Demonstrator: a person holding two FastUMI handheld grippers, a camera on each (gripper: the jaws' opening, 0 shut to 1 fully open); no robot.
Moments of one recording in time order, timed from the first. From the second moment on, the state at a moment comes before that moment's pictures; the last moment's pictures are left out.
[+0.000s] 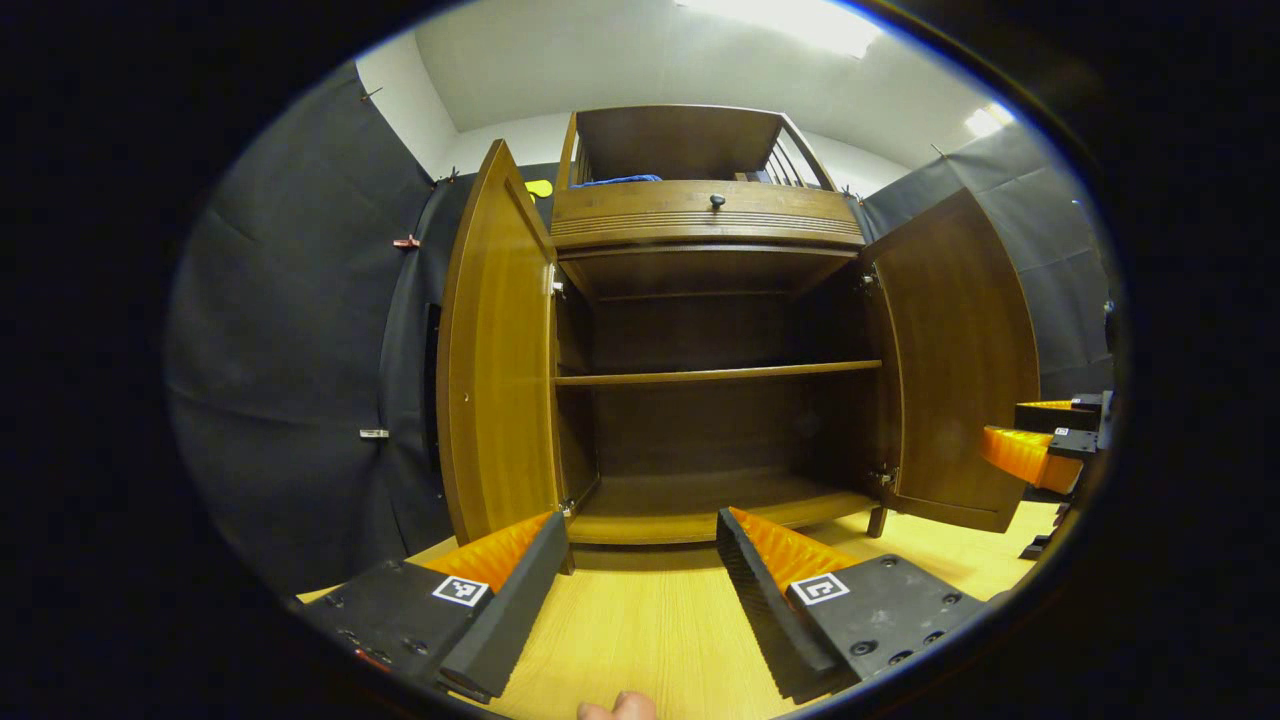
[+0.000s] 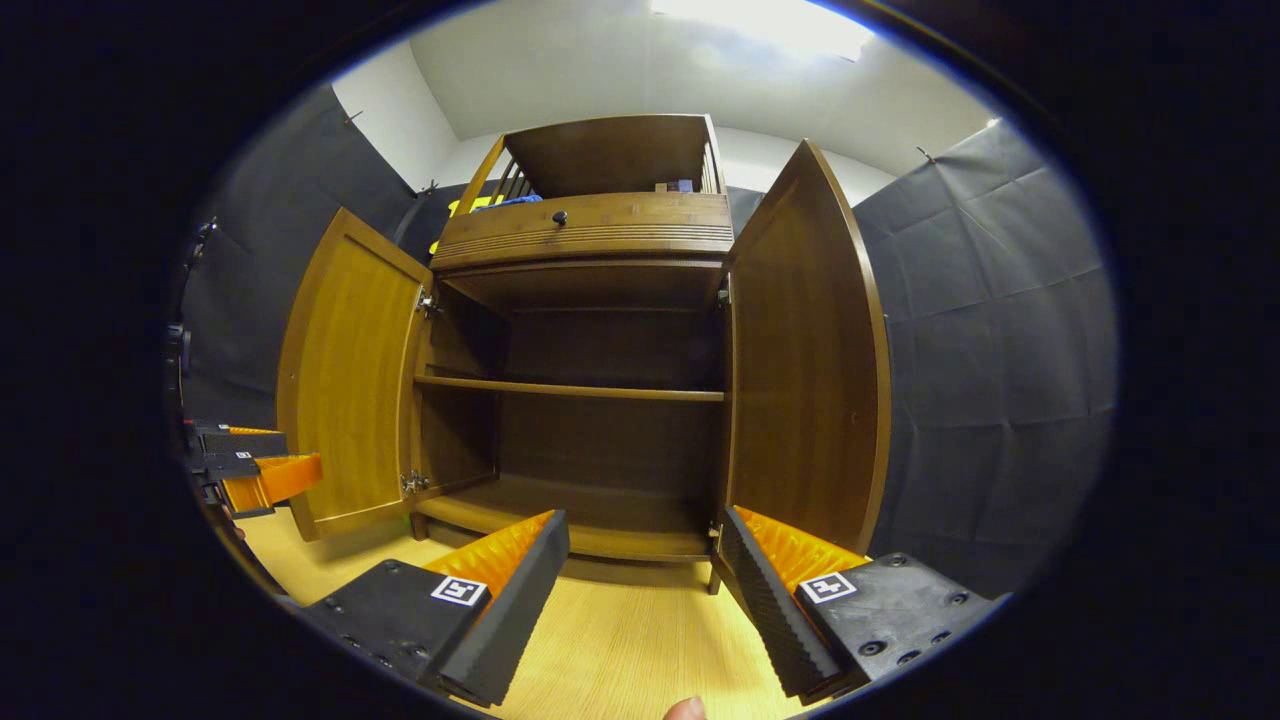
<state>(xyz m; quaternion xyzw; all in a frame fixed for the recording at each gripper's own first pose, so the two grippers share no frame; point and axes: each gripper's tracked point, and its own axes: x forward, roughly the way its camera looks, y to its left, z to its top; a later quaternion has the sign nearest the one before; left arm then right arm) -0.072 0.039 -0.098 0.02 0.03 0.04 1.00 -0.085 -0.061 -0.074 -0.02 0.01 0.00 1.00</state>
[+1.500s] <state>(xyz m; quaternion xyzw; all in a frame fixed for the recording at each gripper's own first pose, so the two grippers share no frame) -0.074 0.035 -0.104 0.02 0.04 0.03 1.00 -0.086 -0.061 -0.076 -0.02 0.01 0.00 1.00</state>
